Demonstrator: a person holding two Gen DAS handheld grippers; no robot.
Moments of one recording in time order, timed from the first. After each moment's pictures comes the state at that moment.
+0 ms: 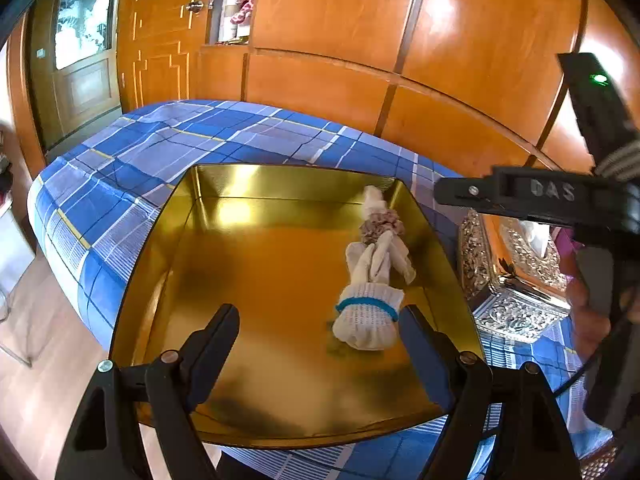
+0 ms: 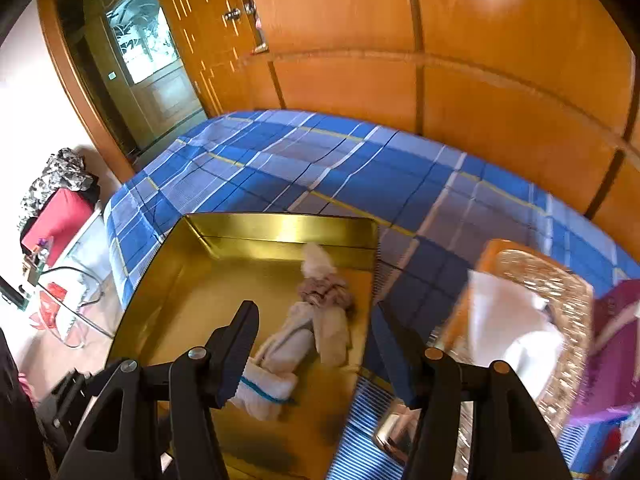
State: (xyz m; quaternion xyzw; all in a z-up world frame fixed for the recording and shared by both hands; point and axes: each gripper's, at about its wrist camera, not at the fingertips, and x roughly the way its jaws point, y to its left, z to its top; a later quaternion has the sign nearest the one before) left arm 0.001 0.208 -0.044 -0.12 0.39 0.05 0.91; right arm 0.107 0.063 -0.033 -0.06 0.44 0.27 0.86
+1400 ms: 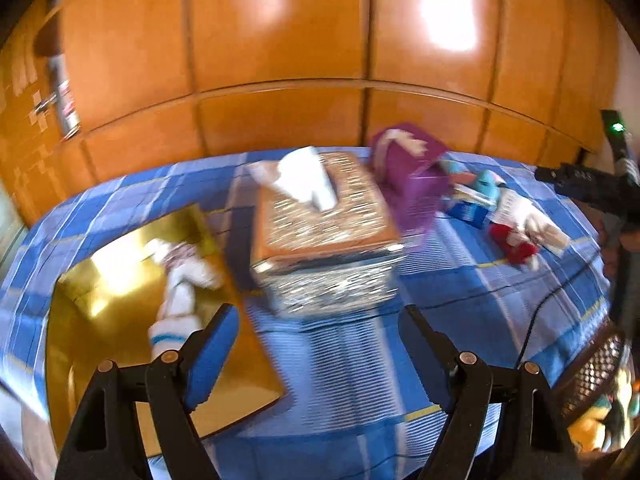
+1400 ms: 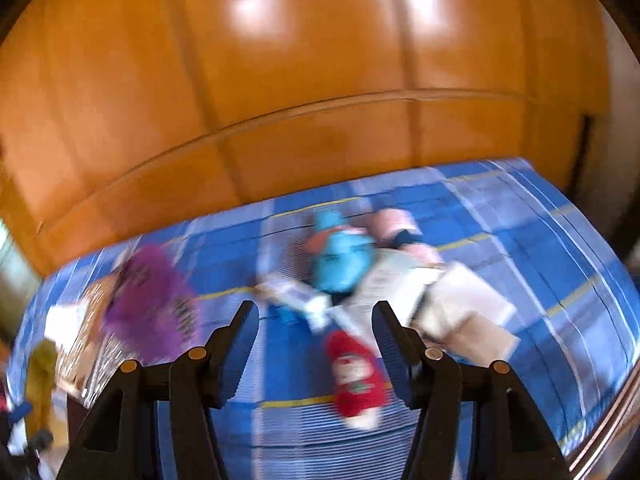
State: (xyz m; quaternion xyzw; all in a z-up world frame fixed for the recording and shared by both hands) left arm 0.001 0.036 -0.011 0.06 0.38 -0.16 0.91; right arm 0.016 -0.341 -0.009 0.14 0.33 -0.10 0.93
